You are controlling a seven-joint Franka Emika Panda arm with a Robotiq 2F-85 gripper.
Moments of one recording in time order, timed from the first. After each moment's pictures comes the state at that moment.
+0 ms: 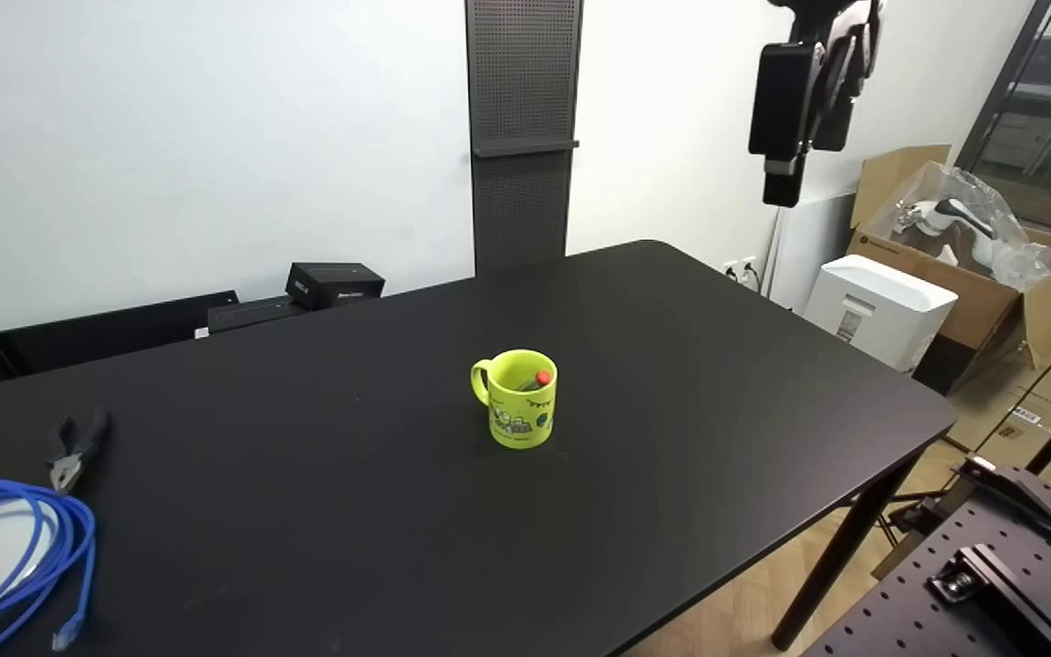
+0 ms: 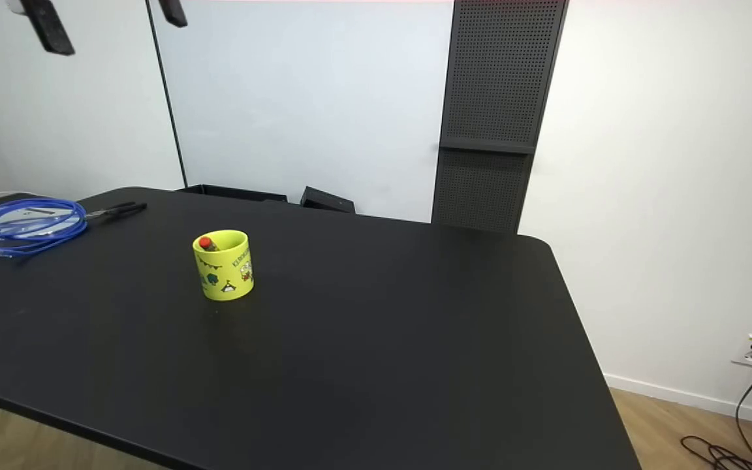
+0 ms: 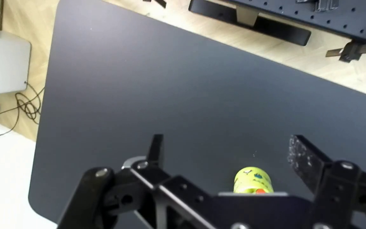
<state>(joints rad) 0.08 -0.69 0.14 -2.55 -0.17 1.81 -0.05</state>
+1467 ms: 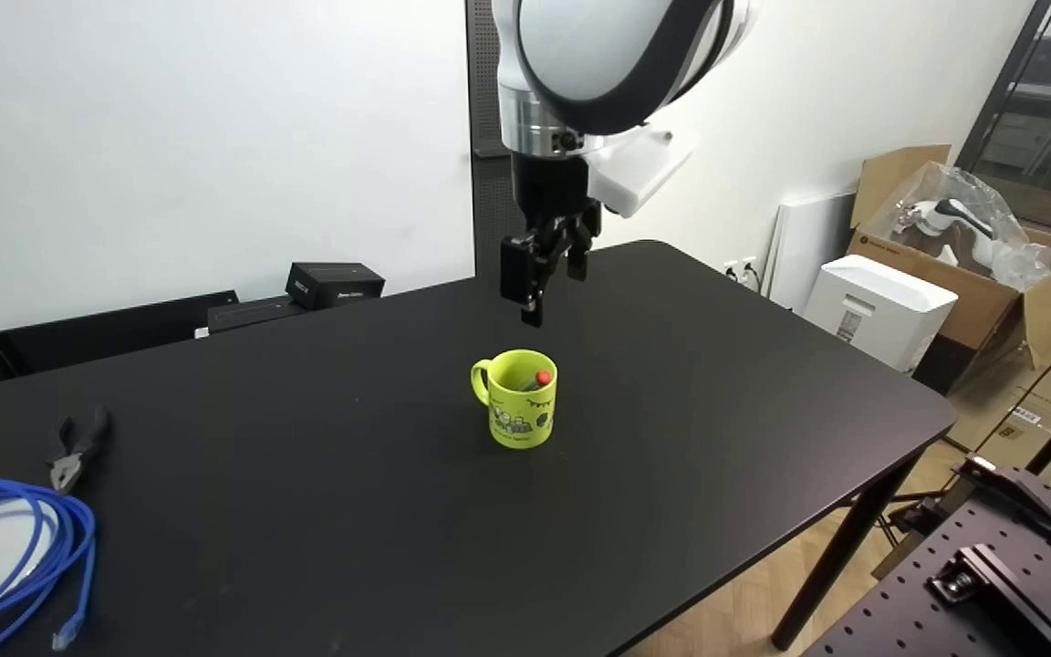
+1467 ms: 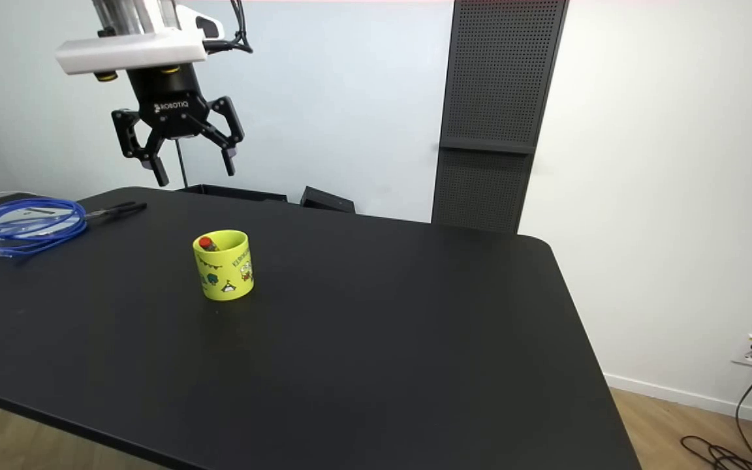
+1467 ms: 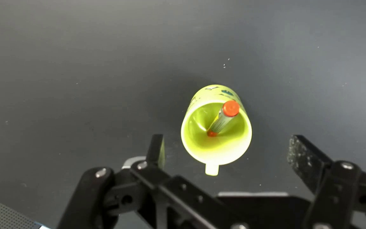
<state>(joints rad) 0.13 0.01 0.16 -2.36 -0.19 2.40 -0.03</state>
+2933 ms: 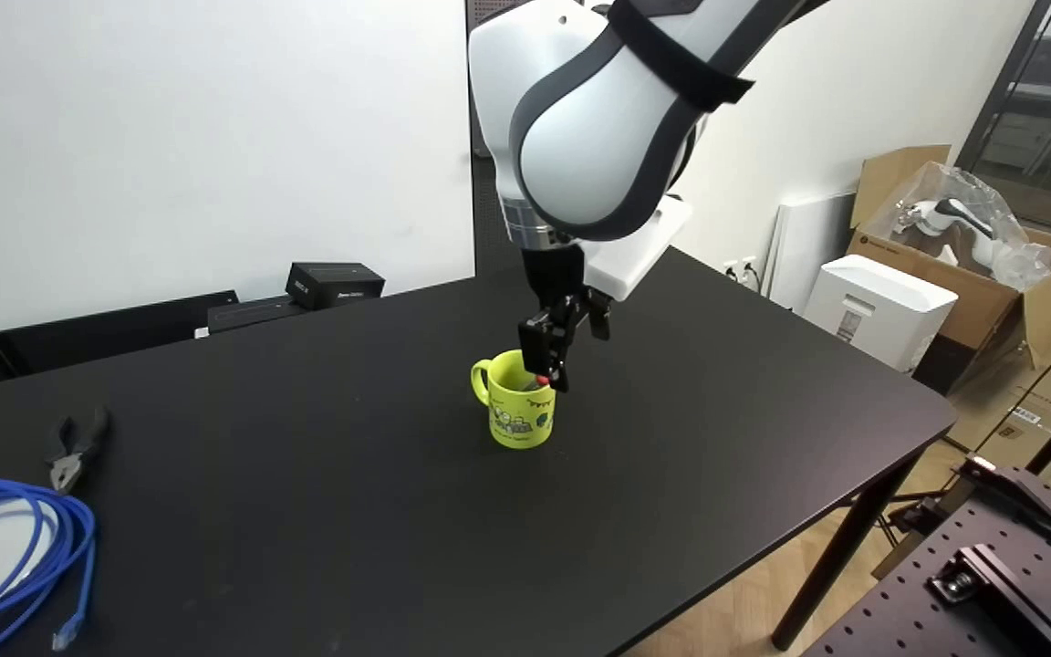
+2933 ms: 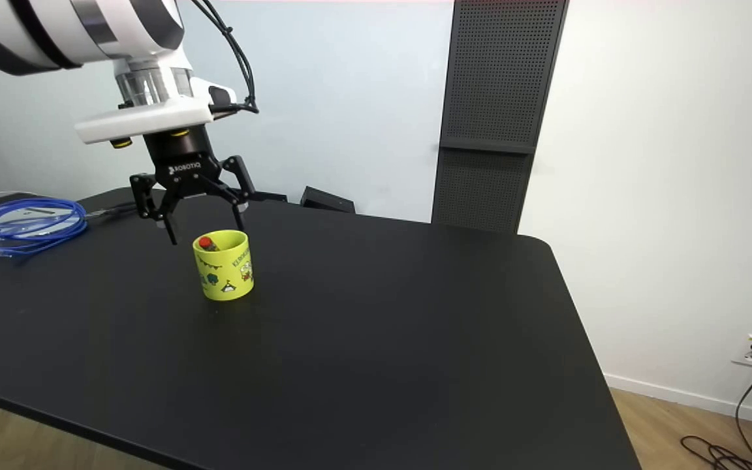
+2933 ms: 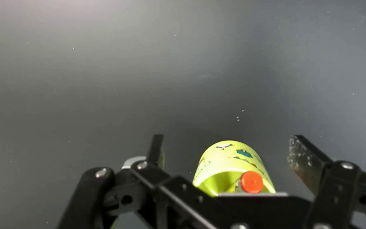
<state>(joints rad) 0.15 0.17 0.13 -2.34 -0.31 2.37 0.12</state>
